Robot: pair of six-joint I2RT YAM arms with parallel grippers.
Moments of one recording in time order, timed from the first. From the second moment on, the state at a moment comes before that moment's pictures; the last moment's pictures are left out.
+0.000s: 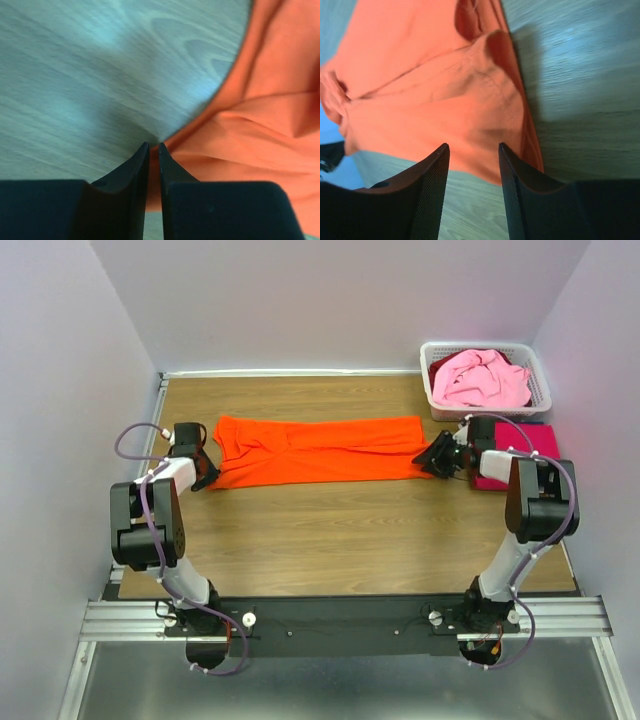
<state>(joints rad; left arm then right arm) 0.11 1.67 0.92 -0.22 -0.09 -0.48 -0.05 1.84 0.97 -0.02 -0.50 0.56</state>
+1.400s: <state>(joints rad) 0.13 1.22 0.70 -0.24 0.07 -0.48 0.16 1.91 1.06 -0.05 -0.62 0.49</state>
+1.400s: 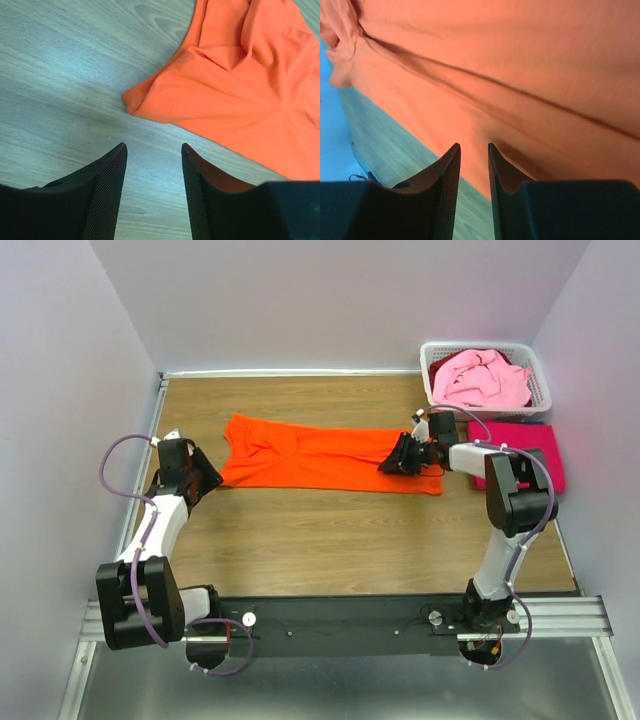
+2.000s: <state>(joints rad) 0.13 1.22 0.61 -0.20 0.15 -0.53 0.02 1.90 1.08 -0.03 -0.56 0.49</state>
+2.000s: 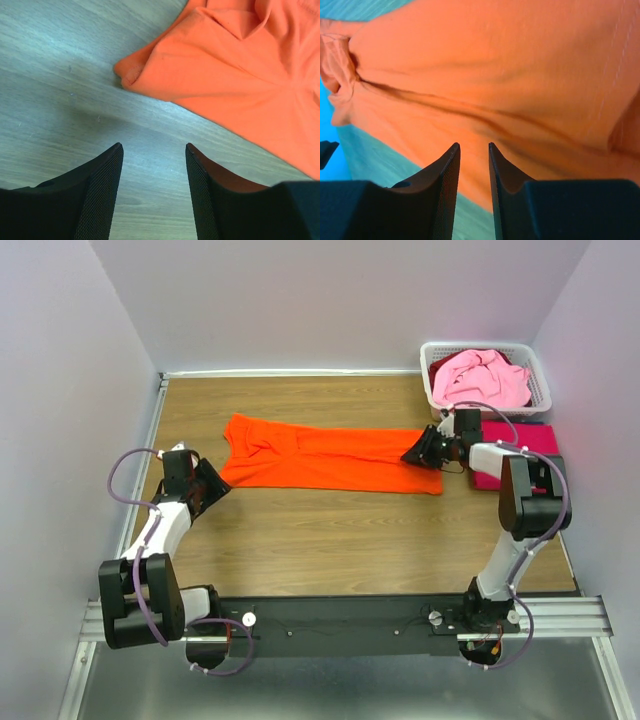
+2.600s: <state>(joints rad) 0.18 1.27 0.53 0.04 0.15 -0.73 -0.12 1.47 0.67 0.06 -0.54 0.61</state>
